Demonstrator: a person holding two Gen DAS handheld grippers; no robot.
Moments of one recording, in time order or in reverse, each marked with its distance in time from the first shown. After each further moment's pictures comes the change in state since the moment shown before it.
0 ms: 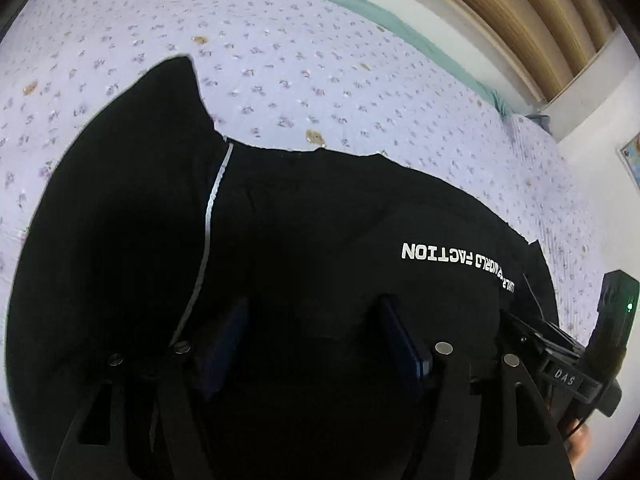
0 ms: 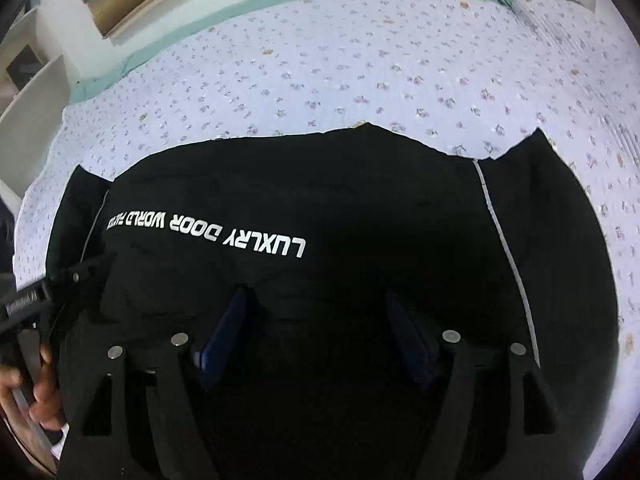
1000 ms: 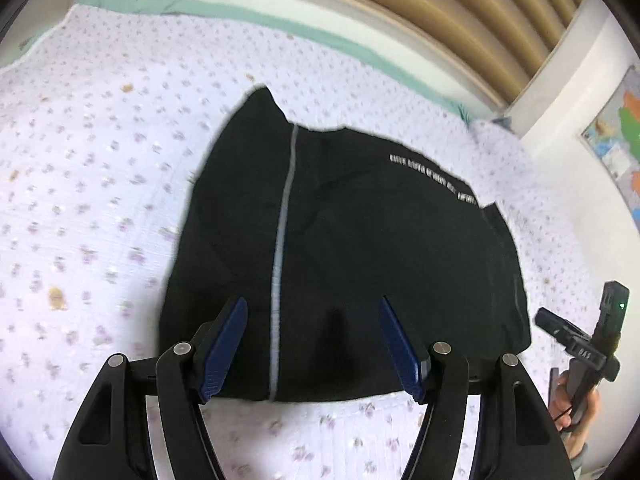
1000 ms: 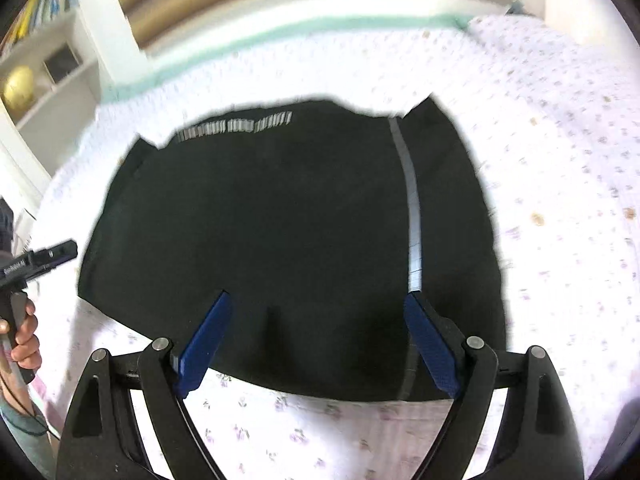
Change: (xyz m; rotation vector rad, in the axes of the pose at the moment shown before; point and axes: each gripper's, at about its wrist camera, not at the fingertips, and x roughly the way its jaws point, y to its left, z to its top) left arm -0.155 0.034 -0.101 0.029 -0.126 -0.030; right arm -0.144 -0.036 -0.118 -0.003 -0.135 0.014
